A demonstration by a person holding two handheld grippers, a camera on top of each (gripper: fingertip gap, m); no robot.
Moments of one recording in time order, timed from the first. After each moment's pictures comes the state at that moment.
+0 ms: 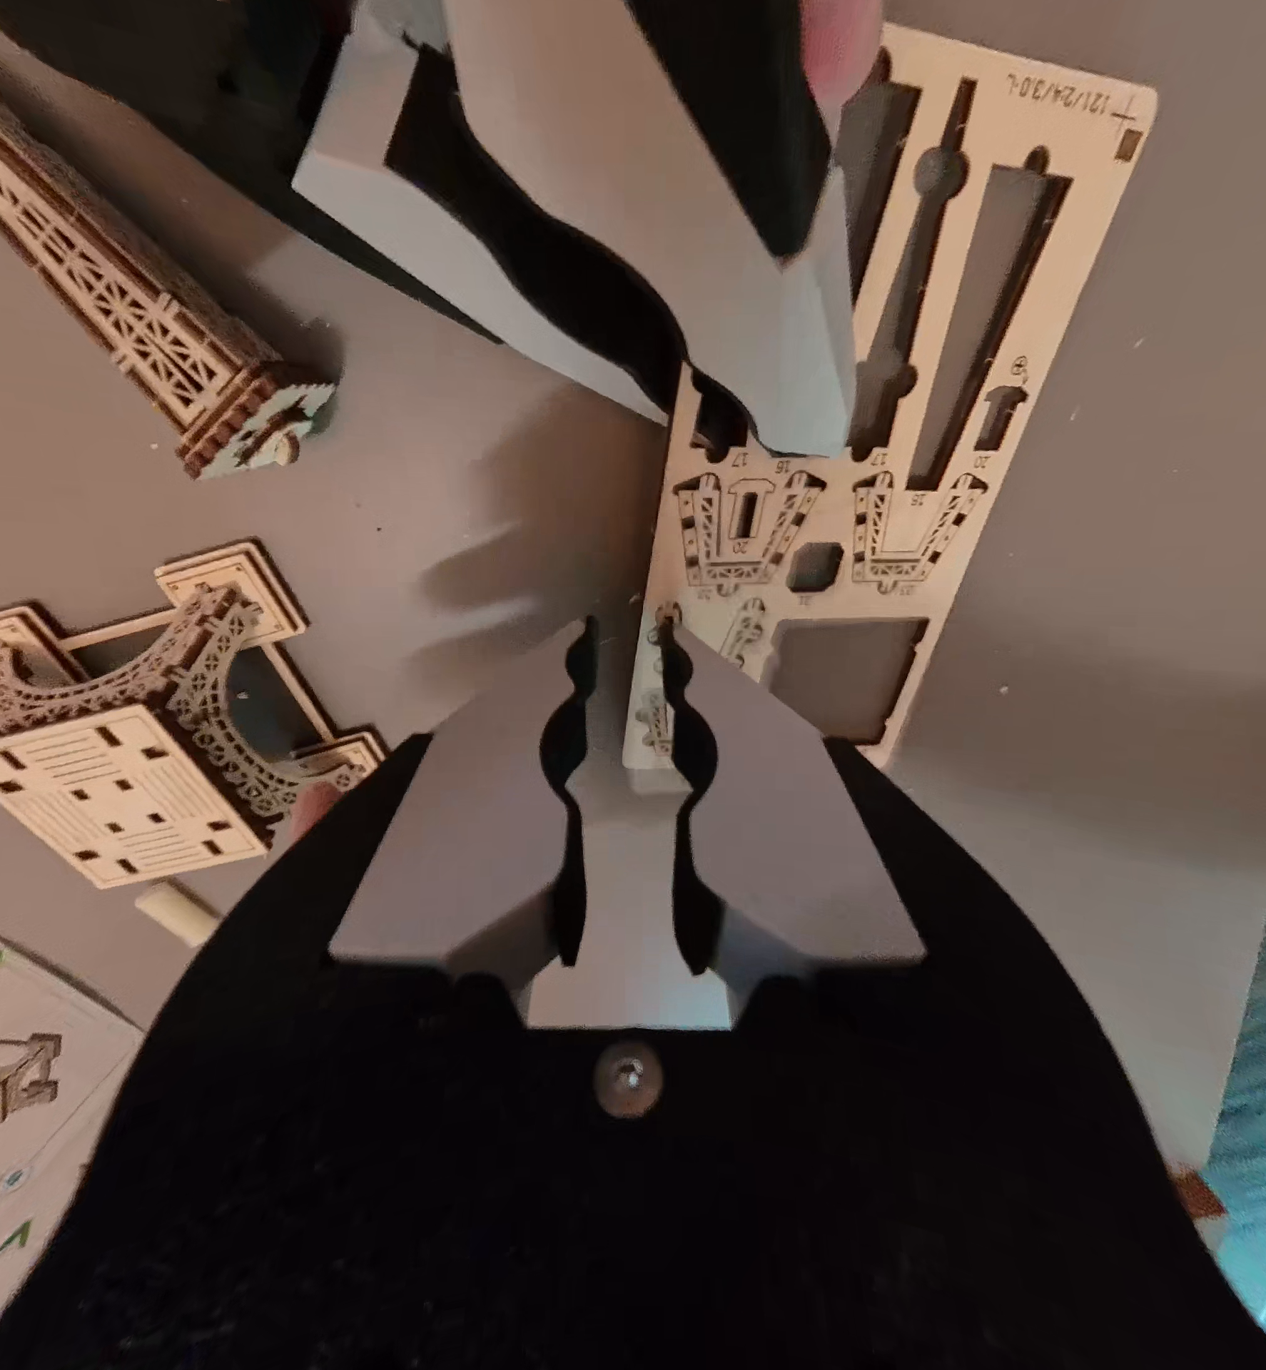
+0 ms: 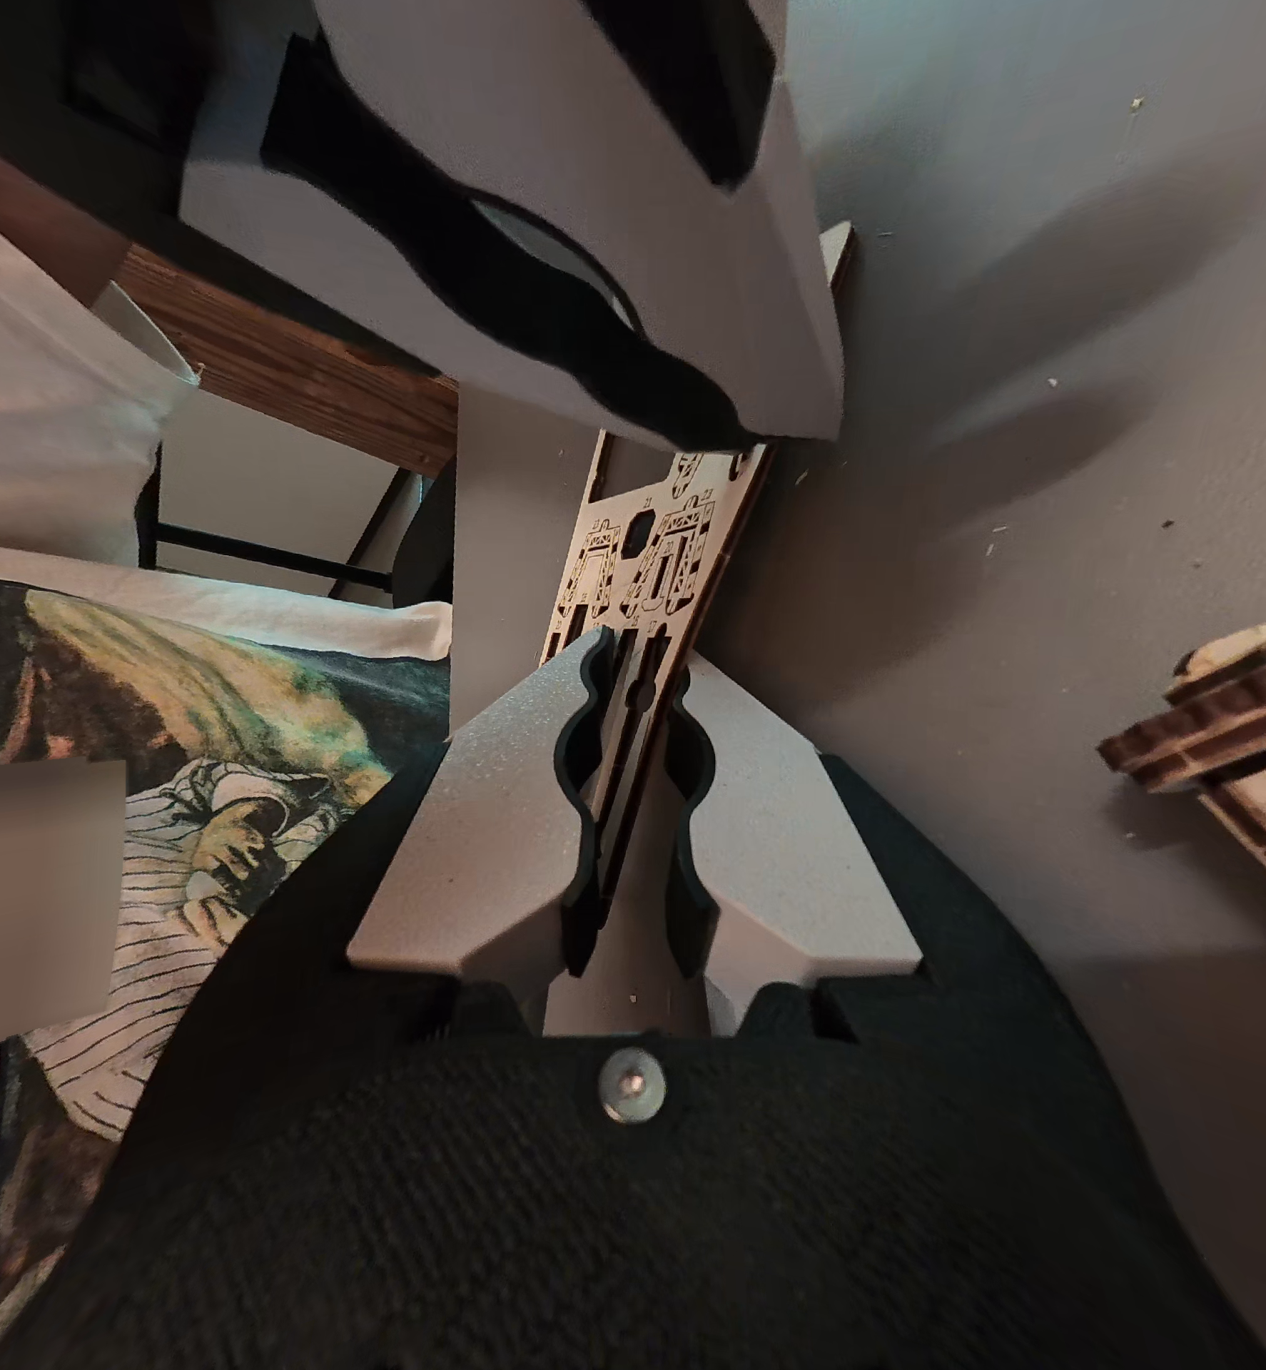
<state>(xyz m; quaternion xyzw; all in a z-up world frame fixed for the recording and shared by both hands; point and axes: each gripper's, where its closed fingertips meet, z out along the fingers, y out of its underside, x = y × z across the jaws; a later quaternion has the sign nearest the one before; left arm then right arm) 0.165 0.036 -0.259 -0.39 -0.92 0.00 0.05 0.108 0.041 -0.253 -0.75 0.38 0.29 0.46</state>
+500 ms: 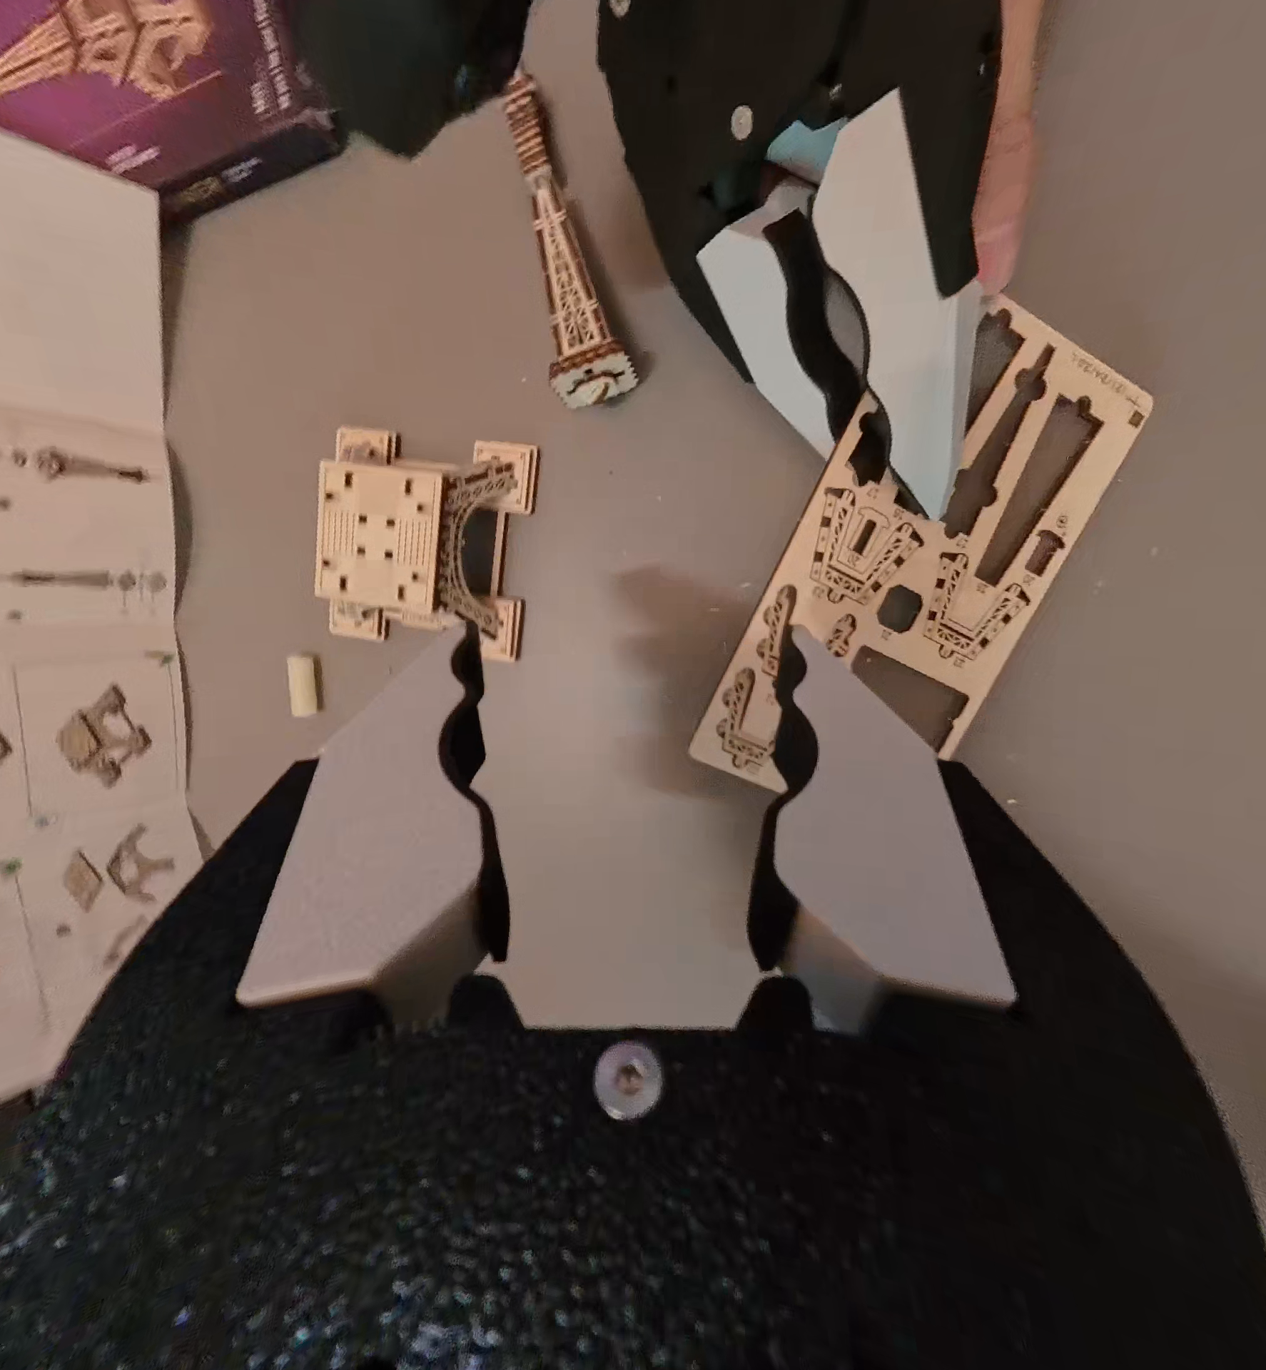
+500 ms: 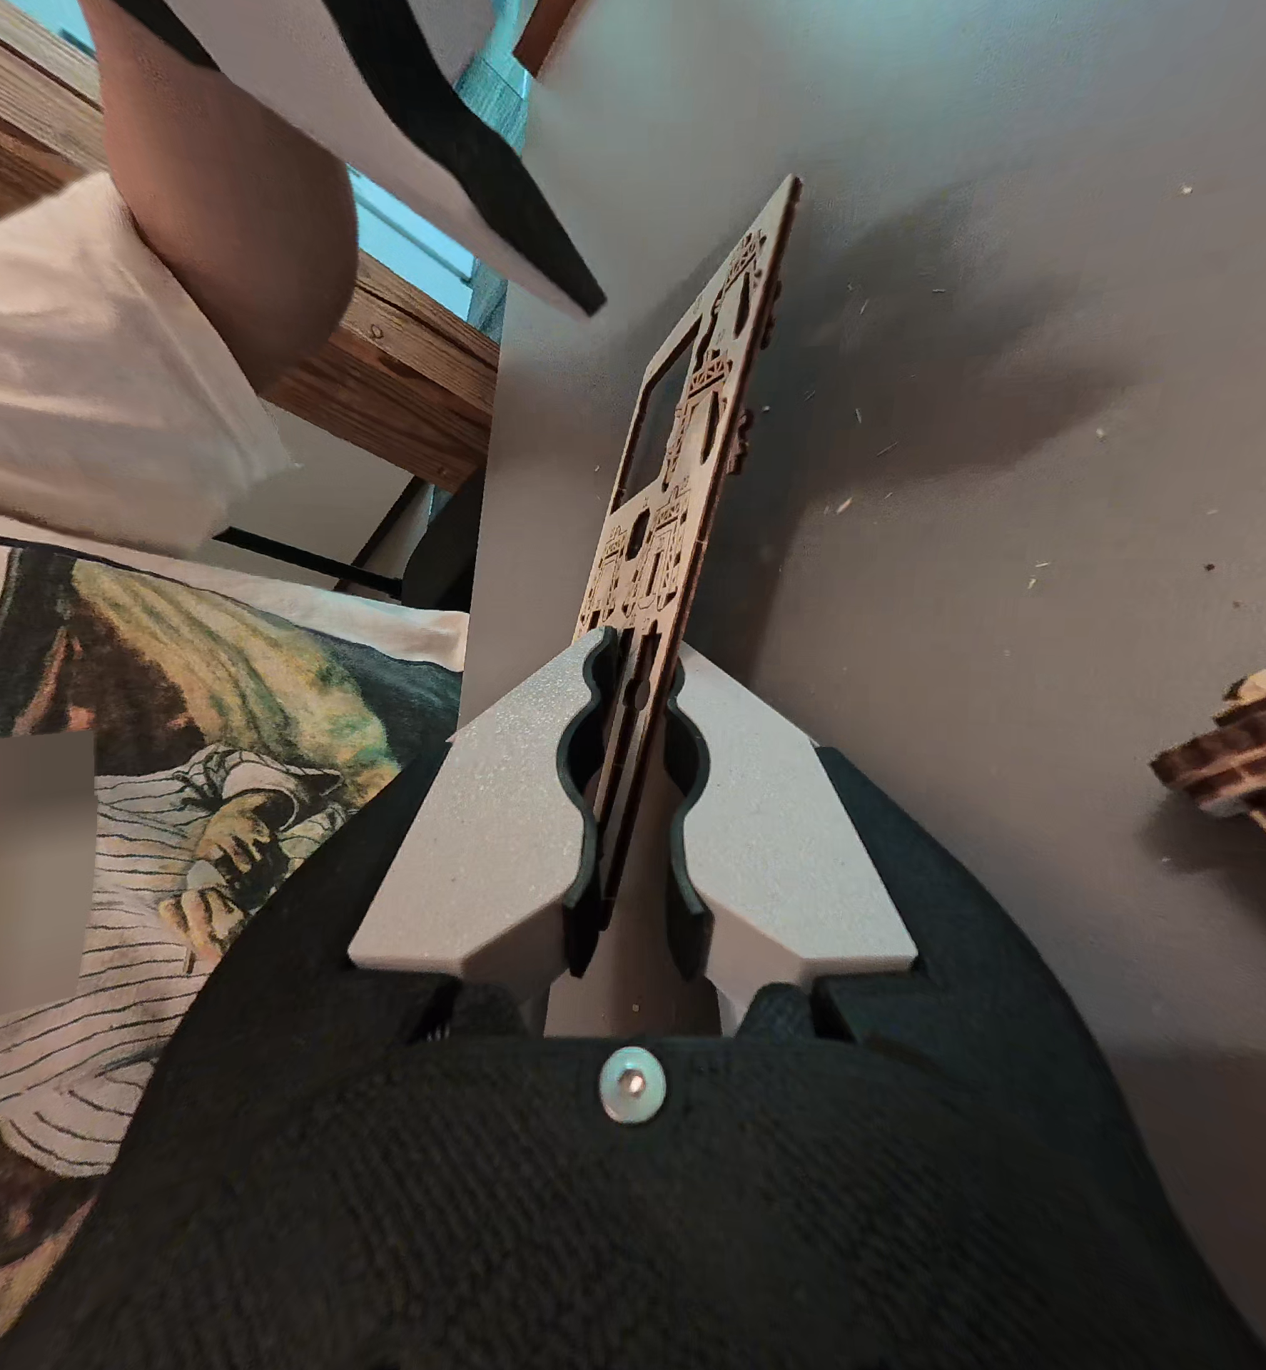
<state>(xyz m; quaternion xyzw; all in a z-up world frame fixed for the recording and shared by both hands) 0.194 0.030 -0.195 -0.22 -0.95 0.23 -0.03 0.106 0.043 -0.244 -0.75 0.35 0.27 0.50</state>
